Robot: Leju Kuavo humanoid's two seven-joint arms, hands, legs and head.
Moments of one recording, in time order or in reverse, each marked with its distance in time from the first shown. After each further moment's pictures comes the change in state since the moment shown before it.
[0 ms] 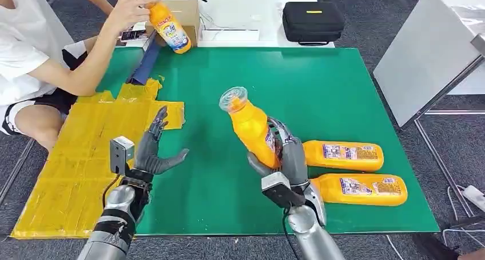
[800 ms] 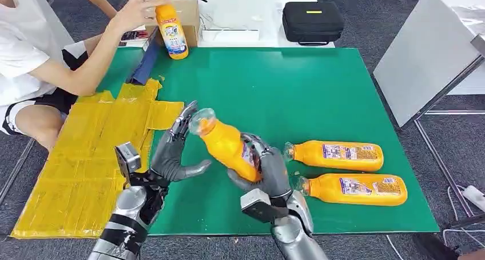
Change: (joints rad) left arm 0.064 -0.006 -0.242 -0.235 0.151 -0.142 0.020; right arm 0.027 0.057 0.056 0.063 0.090 0.045 -0.043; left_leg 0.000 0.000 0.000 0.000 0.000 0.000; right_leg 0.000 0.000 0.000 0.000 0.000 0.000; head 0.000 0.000
